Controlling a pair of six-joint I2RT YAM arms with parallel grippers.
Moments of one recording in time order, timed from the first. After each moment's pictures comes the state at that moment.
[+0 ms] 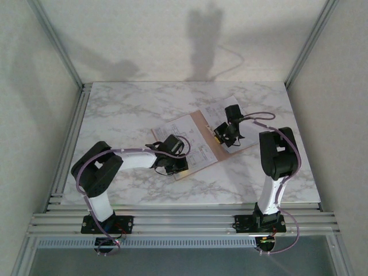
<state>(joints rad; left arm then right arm) -0.74 1.78 0.91 -0.20 0.31 -0.99 0.29 1.93 1.19 -0.49 -0.23 1.13</state>
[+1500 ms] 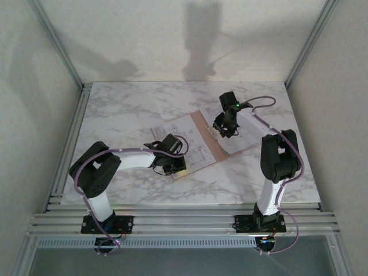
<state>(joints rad) -0.72 1.76 0.91 -0.25 0.29 -0.98 0.35 1.82 1.42 -0.76 -0.11 1.08</state>
